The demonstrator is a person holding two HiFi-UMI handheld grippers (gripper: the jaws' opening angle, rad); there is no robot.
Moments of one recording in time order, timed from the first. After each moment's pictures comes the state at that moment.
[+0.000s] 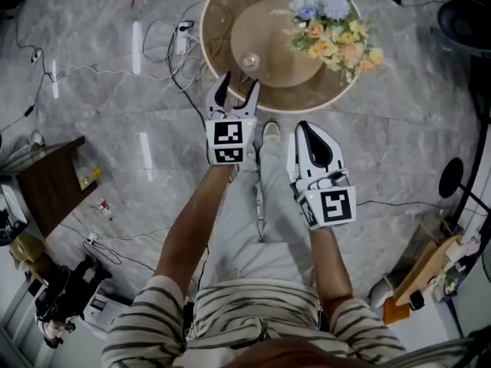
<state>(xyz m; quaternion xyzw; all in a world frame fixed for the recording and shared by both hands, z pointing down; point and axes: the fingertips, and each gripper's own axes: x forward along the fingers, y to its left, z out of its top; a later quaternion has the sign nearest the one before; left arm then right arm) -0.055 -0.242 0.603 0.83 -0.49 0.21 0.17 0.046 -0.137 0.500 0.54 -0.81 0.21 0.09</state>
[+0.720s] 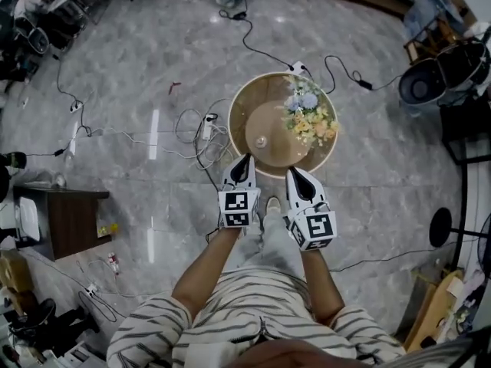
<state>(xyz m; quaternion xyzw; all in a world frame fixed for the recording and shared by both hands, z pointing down) -0.086 -0.159 0.366 0.83 -0.52 0.14 0.14 0.011 -0.102 0.301 0.54 -0.82 0.14 0.05</state>
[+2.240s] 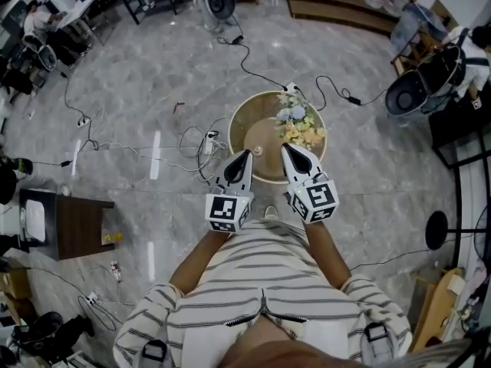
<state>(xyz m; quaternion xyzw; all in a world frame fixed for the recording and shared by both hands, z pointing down) -0.077 -0.103 0.175 0.89 -0.46 0.03 0.04 0.010 -0.106 0.176 0.50 -0.86 0.07 0.01</state>
